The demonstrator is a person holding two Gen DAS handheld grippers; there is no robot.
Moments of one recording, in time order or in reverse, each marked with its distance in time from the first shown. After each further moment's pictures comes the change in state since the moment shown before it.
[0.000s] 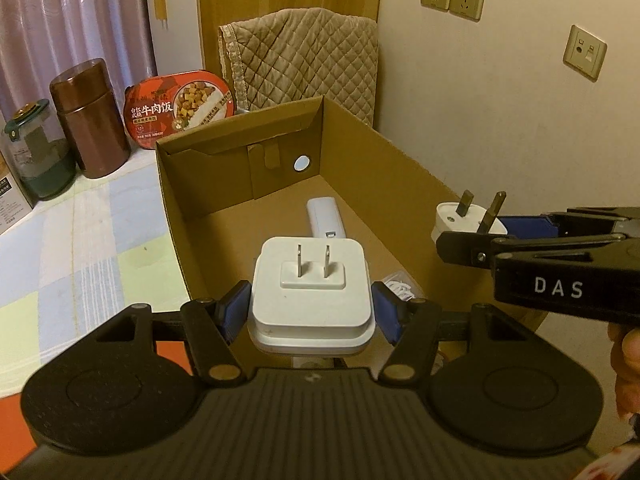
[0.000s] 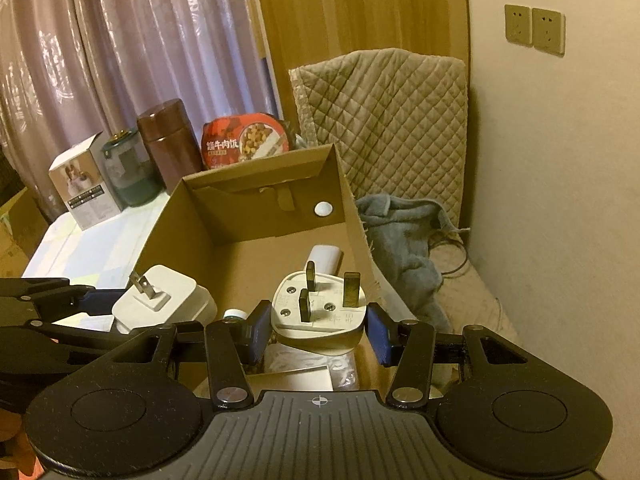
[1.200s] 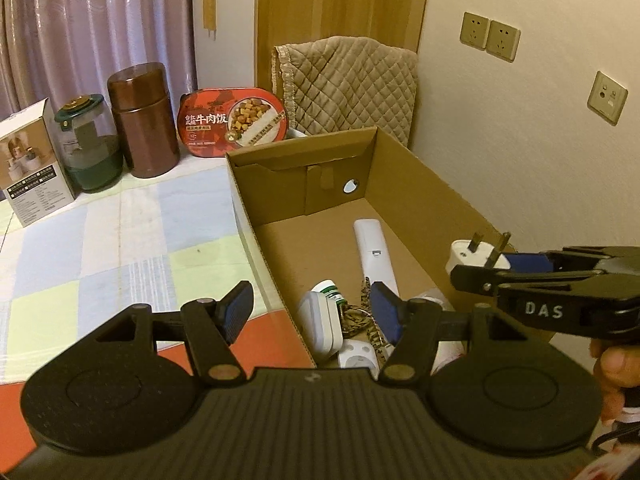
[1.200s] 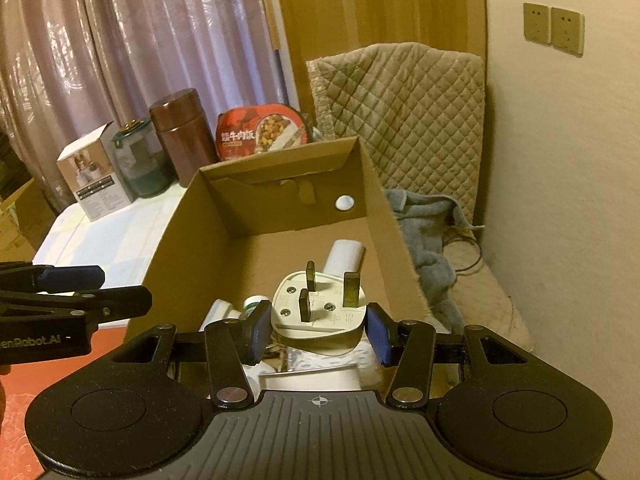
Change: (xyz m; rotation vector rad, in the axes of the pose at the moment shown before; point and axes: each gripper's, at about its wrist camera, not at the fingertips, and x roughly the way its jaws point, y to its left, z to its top) left arm -0.041 0.043 -0.001 -0.092 -0.062 0.057; right arm 0.013 0.025 0.001 -0.016 0.024 0.025
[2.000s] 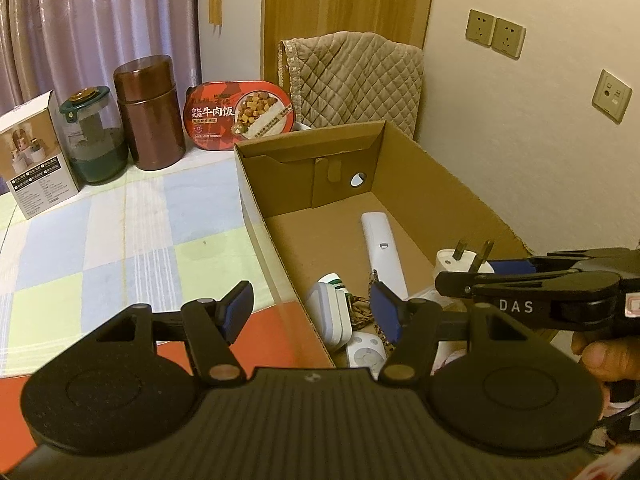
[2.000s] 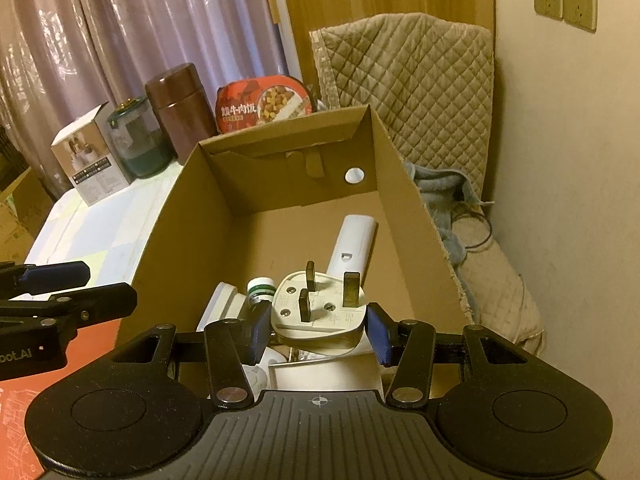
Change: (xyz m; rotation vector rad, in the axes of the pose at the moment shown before) left arm 0.002 0.006 -0.006 -0.007 0.009 0.007; right arm 0.027 0.003 0.000 0.023 0.078 0.001
